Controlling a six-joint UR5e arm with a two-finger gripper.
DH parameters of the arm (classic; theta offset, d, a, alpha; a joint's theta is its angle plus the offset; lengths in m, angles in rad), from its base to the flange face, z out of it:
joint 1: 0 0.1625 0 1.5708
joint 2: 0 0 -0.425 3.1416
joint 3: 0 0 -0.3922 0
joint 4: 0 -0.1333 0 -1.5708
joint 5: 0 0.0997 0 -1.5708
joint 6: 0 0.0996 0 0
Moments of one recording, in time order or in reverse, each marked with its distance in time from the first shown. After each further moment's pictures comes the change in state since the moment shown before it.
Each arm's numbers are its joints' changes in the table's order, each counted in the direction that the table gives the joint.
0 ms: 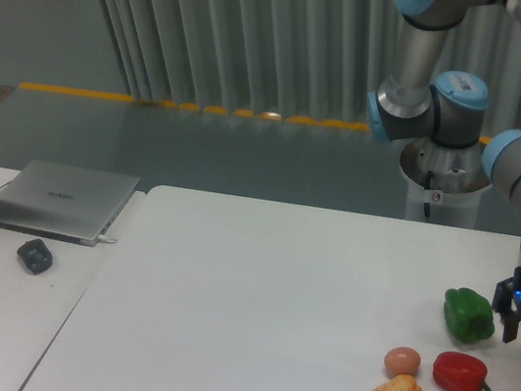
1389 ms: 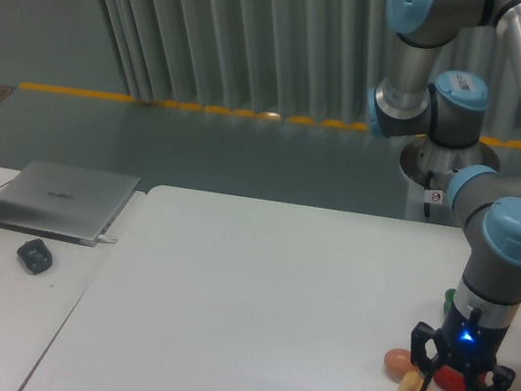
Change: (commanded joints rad) arm -0.120 -0.150 -0.092 -0.130 -0.221 -0.765
